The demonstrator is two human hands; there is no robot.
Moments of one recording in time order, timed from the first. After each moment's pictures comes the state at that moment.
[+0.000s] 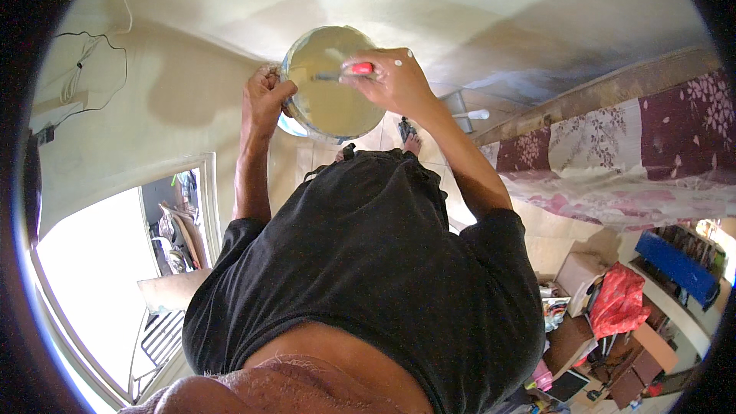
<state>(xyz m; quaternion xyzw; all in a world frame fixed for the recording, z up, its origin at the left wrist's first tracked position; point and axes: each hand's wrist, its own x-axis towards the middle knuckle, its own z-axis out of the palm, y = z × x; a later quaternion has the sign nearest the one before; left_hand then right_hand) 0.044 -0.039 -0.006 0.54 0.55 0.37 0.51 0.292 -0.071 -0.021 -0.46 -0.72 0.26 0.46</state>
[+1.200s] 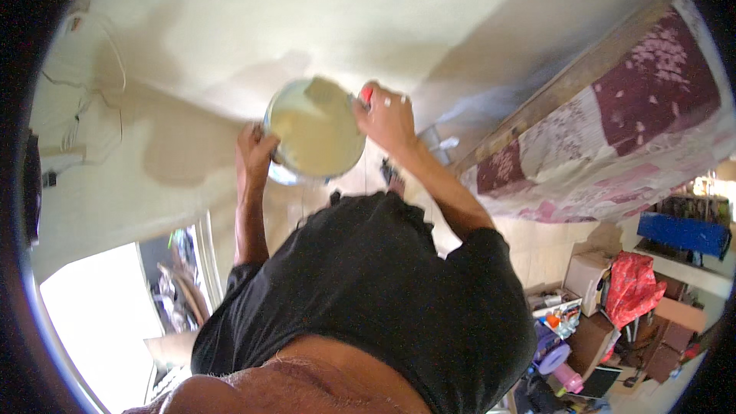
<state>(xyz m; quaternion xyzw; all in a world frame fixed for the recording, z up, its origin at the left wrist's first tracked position) 0.049 -0.047 0.005 0.59 0.58 0.35 0.44 0.310 -0.086 -0.019 -0.67 -0.61 0.06 0.43</state>
